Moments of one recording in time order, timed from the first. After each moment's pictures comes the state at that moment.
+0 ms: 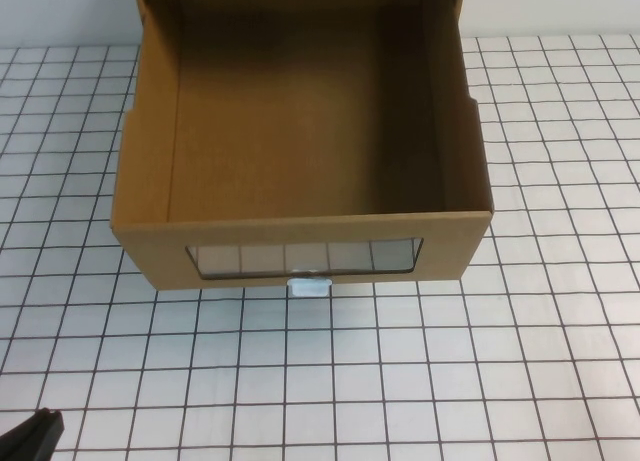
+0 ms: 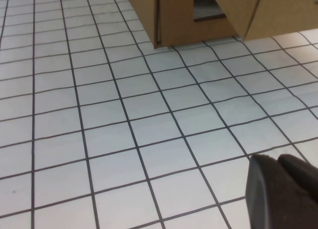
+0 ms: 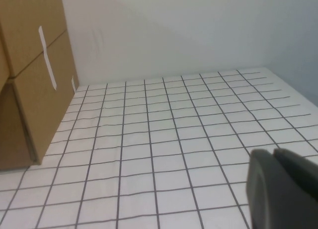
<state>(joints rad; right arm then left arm) 0.03 -0.01 0.02 -0.39 0.11 0.53 -0.22 0.17 0.03 -0.43 0.24 0.47</state>
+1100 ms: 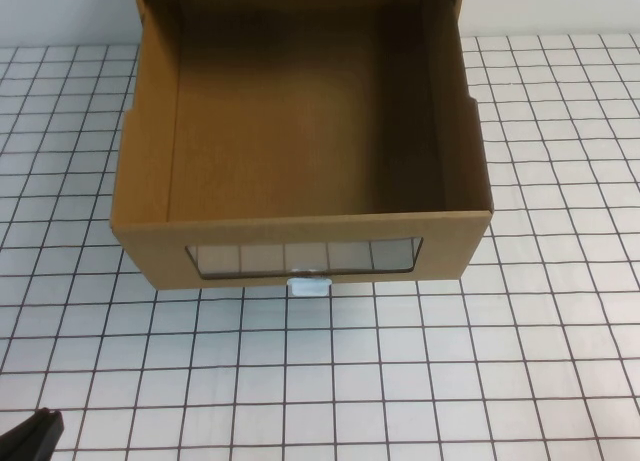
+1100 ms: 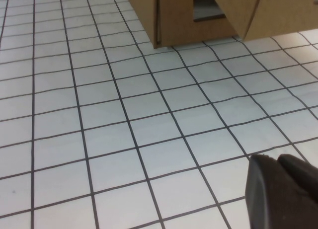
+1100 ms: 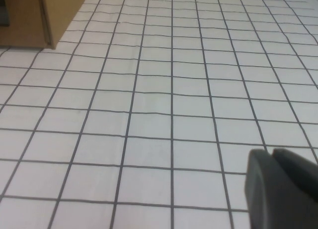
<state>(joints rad) 0.03 -0.01 0.02 0.14 0.35 -0.14 -0.22 0.17 0.03 -0.43 0.24 0.47</state>
